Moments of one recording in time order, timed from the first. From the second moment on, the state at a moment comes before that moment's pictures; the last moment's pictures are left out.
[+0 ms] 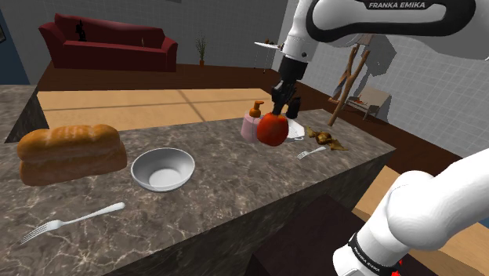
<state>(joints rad) 0.11 -0.42 0.02 -2.14 0.10 1.75 -0.03</state>
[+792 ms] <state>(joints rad) 0.21 -0.28 0.23 -2.02 0.14 1.79 0.25</state>
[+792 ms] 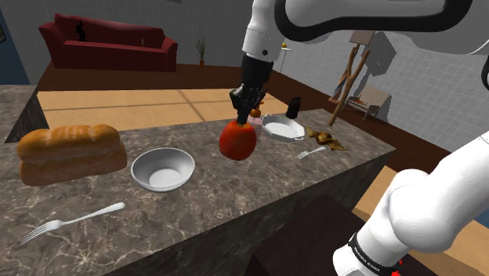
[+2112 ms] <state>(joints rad) 0.46 0.30 0.48 -1.36 -0.09 1.71 0.77</state>
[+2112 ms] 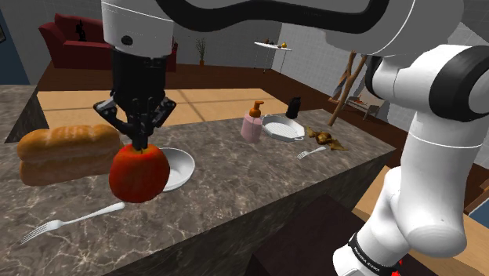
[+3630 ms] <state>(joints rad) 0.54 0.47 0.48 -1.39 -0.18 1.89 0.87</state>
